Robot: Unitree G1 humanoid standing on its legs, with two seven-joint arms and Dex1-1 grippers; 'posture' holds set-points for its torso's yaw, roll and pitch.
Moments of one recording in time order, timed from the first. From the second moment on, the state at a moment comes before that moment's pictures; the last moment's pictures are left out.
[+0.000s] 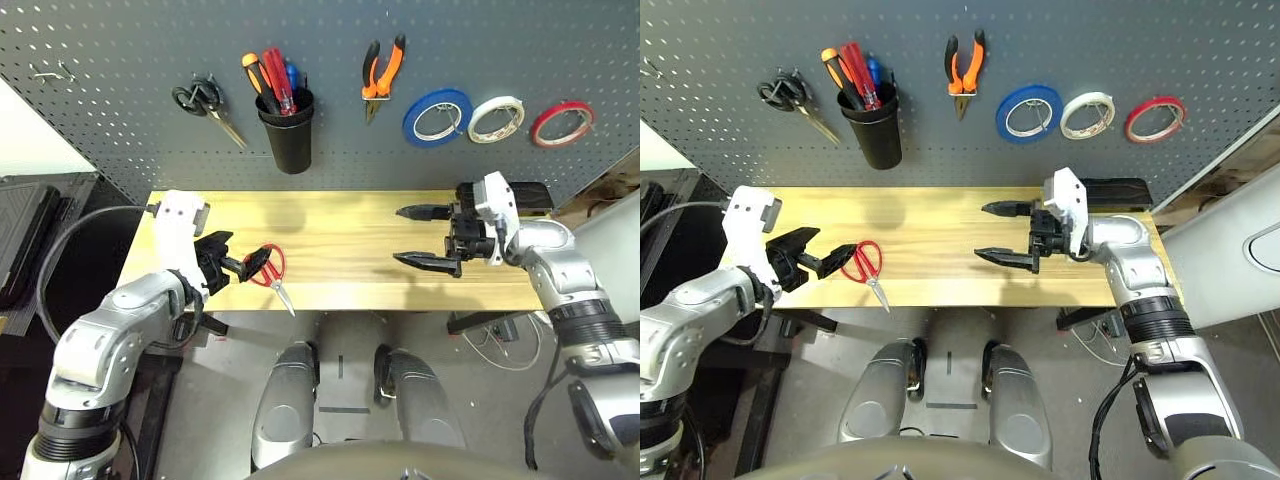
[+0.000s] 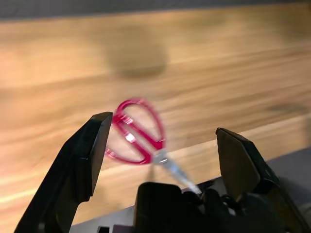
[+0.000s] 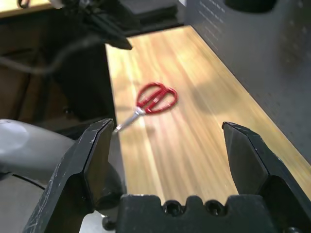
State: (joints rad) left arm -0.04 0.60 0.08 -0.39 -0.45 0.90 -0.27; right arm -0.39 -0.49 0.07 0.26 0.32 0.04 1.27
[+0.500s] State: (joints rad) left arm -0.07 0.42 0.13 -0.18 -0.31 0.87 -0.14; right arm -0.26 -0.44 0.12 0.07 0.24 -0.02 1.12
